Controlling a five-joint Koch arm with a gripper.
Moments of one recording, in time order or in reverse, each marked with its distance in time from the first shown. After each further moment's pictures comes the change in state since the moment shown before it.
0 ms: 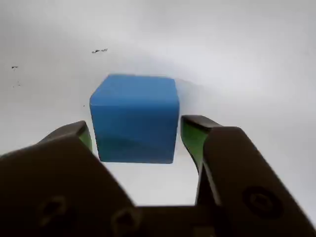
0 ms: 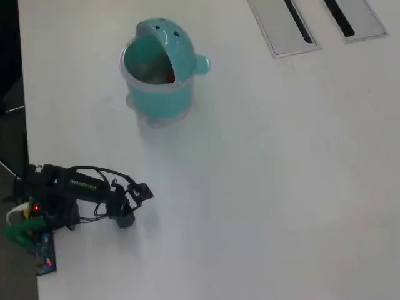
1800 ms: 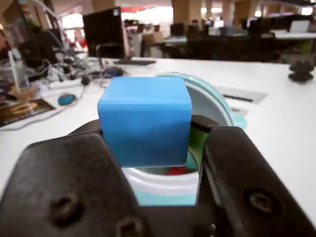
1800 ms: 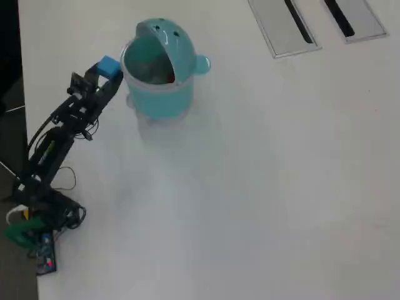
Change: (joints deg) arm -67.2 12.0 -32.8 -51.8 46.3
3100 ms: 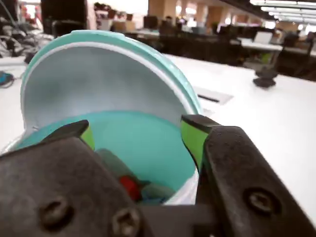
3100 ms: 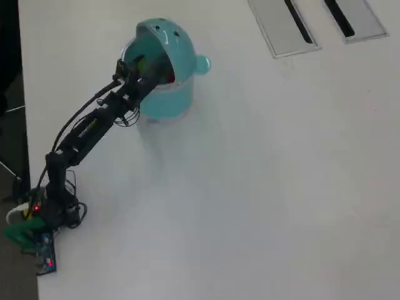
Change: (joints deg) arm 8.3 -29.9 -20.6 -8.1 -9.1
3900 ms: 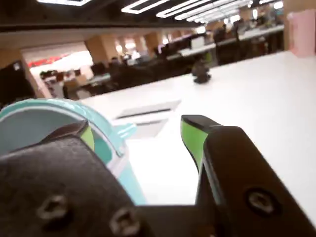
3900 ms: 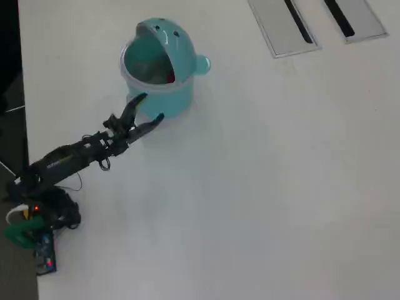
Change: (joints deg) arm 18.7 32.6 41.7 -15.2 22.1
